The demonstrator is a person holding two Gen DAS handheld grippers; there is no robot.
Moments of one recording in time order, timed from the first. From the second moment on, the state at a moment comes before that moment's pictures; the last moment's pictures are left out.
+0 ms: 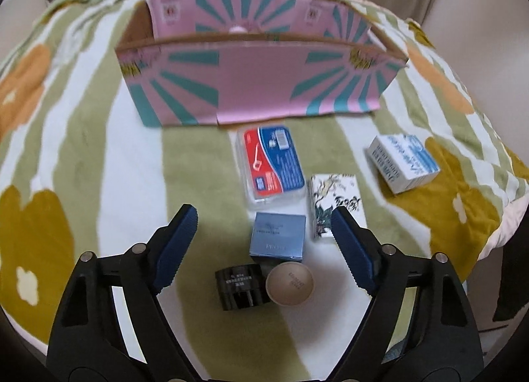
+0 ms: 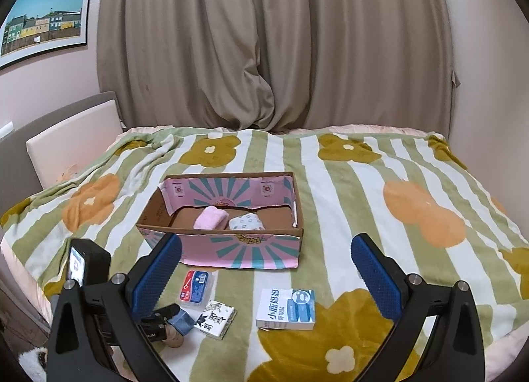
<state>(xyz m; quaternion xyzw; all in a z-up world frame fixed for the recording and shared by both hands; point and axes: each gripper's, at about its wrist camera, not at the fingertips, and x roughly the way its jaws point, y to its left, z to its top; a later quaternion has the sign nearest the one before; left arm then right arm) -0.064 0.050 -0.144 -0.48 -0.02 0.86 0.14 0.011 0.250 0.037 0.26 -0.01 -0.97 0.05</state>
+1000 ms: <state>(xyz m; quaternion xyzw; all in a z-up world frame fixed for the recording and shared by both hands) -0.073 0.065 -0.176 -0.52 -0.03 0.84 0.17 0.004 0.257 0.032 0.27 -0.03 -0.96 0.05</state>
